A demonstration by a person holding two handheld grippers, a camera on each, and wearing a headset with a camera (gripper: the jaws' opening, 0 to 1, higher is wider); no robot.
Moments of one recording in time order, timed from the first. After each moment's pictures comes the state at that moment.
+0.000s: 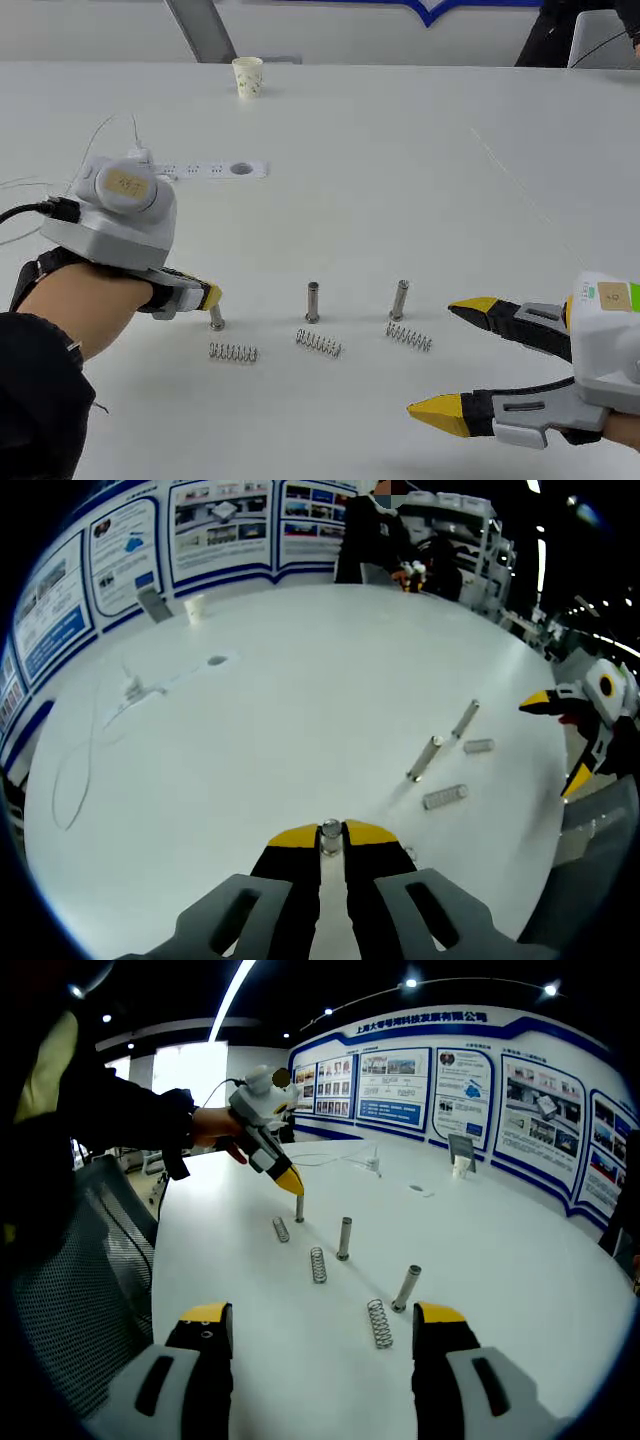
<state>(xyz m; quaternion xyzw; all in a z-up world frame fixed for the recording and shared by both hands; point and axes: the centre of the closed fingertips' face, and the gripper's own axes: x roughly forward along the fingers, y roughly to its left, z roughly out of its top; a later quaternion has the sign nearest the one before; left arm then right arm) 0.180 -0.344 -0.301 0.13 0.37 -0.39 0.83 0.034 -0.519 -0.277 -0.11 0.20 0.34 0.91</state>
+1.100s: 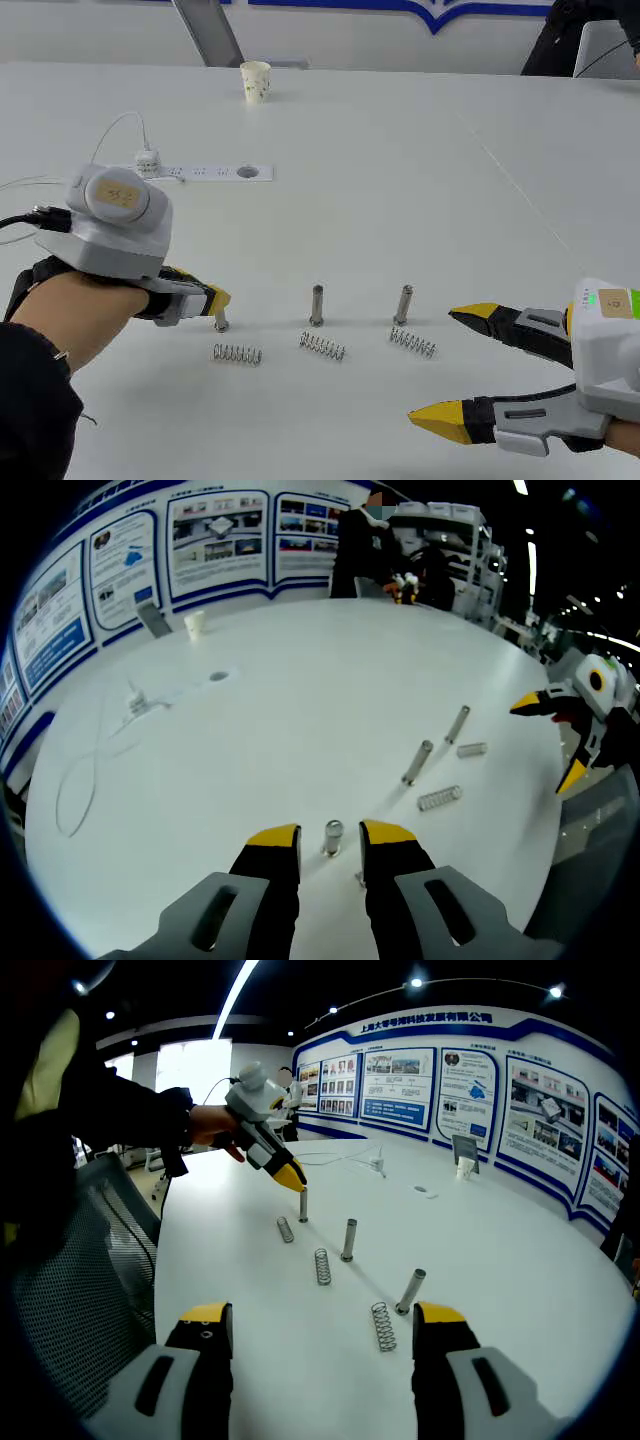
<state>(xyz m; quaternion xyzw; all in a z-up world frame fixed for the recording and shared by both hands) 0.175 -0.338 -0.287 0.13 0.34 -0.40 0.84 0.032 -0.514 -0.276 -0.12 0.20 0.35 0.91</state>
